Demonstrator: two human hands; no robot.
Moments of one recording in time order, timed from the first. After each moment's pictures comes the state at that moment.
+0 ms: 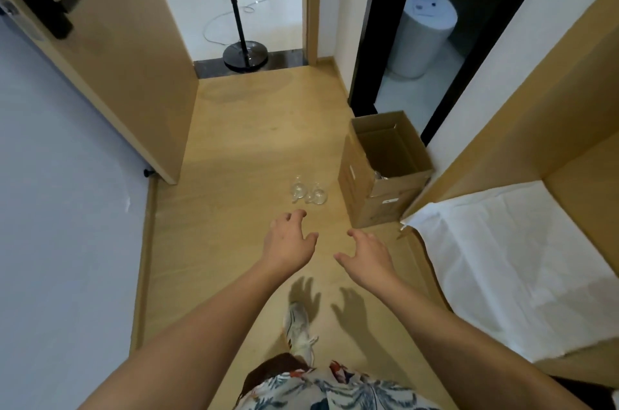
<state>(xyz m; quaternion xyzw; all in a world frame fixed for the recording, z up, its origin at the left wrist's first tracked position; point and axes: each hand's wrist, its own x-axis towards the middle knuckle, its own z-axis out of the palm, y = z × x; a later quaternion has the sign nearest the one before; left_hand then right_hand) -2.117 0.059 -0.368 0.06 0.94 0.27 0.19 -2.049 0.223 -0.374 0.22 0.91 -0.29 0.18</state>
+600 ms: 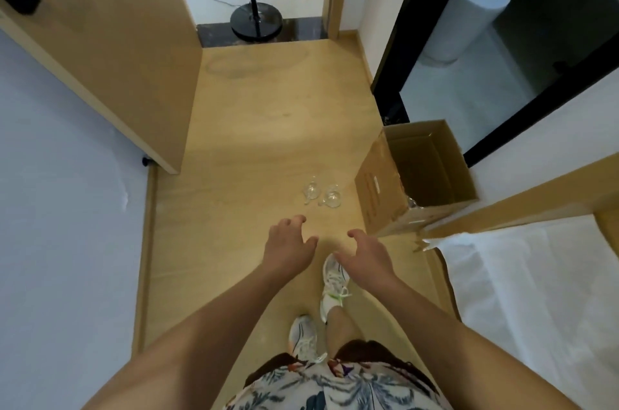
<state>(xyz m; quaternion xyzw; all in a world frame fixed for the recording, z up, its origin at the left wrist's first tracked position) -2.284 0.032 -0.419 0.01 0.93 0.27 0.26 -2.230 0.199 -0.407 0.22 0.90 -0.29 0.25</state>
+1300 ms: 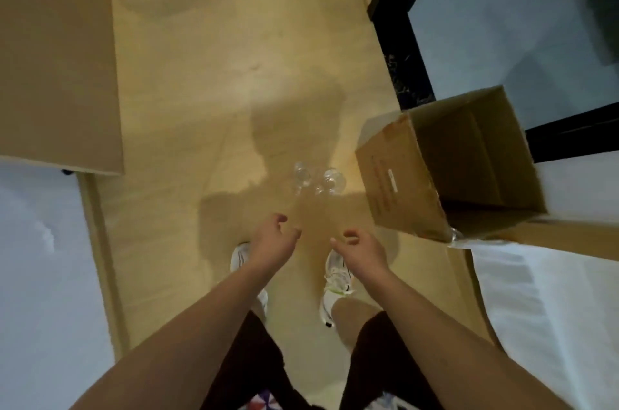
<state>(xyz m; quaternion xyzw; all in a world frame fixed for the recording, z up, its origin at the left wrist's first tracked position) -2.509 0.063 -0.608 -0.16 0.82 0.34 0.43 -2.437 0.228 -0.583 0.46 0.71 -0.44 0.31</state>
